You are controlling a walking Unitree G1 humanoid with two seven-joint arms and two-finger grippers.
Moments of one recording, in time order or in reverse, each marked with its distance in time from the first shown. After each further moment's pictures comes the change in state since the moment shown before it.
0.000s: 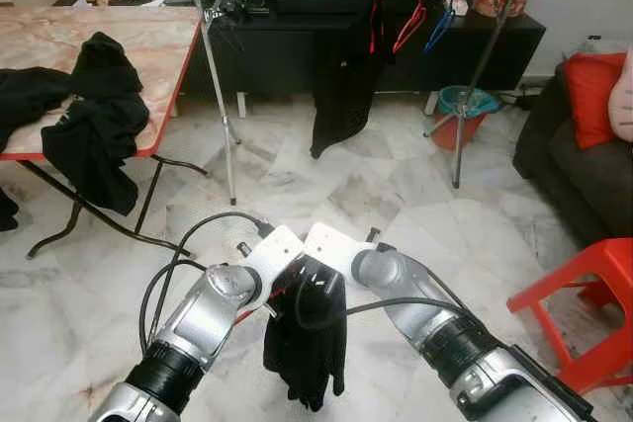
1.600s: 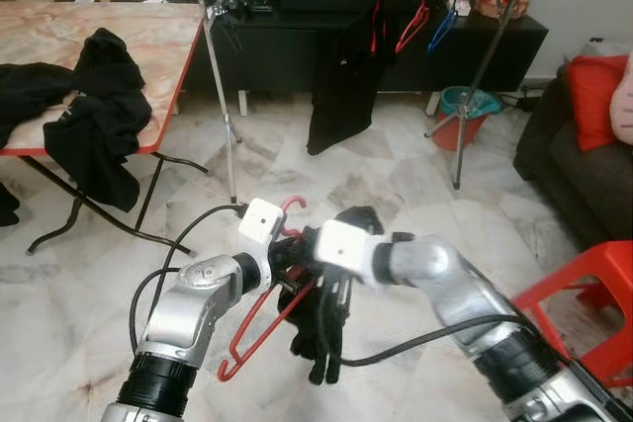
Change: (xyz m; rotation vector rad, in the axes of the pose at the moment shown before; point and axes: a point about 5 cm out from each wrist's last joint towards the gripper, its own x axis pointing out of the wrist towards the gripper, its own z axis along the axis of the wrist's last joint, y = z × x) left arm -0.019 0.001 0.021 -0.383 -0.349 -0.198; right arm -0.058 -0.023 0.003 -0.021 -0.347 0.237
